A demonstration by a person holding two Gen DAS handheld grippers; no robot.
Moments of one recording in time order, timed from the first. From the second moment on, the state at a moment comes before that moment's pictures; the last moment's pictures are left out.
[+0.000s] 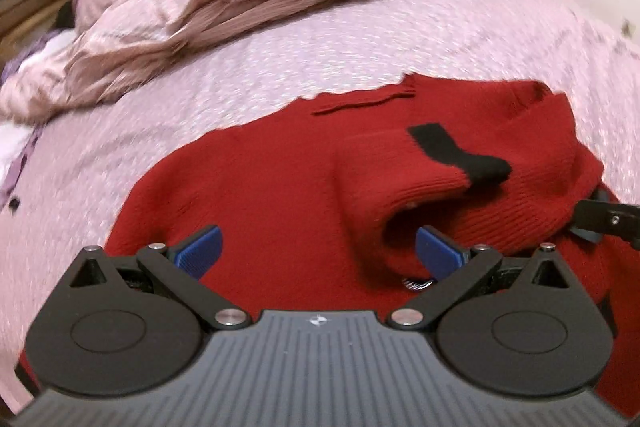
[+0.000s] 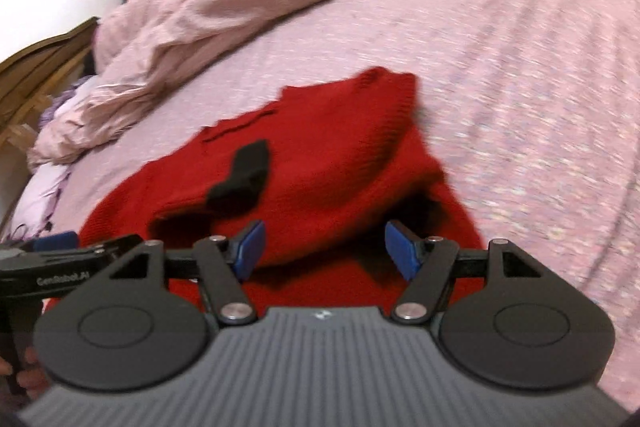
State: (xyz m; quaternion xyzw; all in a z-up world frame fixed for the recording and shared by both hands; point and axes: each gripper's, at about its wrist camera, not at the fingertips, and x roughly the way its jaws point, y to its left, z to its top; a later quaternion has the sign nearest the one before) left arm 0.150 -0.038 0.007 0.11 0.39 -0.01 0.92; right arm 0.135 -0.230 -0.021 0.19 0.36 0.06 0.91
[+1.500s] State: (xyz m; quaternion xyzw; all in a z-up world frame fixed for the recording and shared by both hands) left arm 0.140 0.068 -0.032 -0.07 0.39 0.05 0.92; right arm 0.139 -0.252 -0.049 0.19 0.39 0.04 0.90
